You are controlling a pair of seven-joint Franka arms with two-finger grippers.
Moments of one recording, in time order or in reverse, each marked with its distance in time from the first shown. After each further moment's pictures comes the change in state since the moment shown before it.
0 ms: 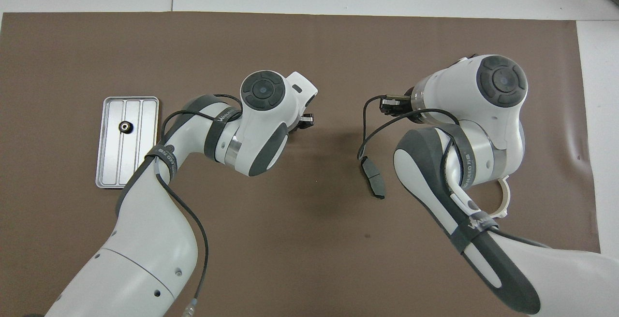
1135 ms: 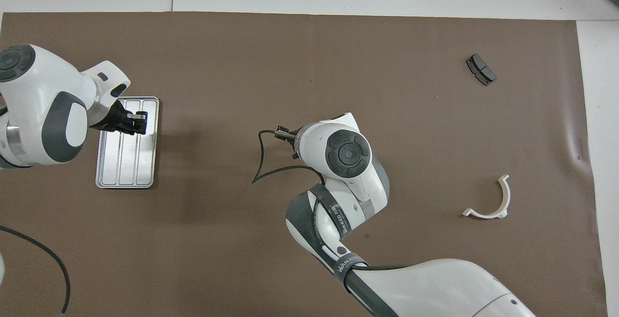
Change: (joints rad) left arm 0.509 -0.281 0.012 -0.318 0.000 -0.150 0.547; right arm 0.335 0.200 0.006 0.001 -0.001 0.368 0.502
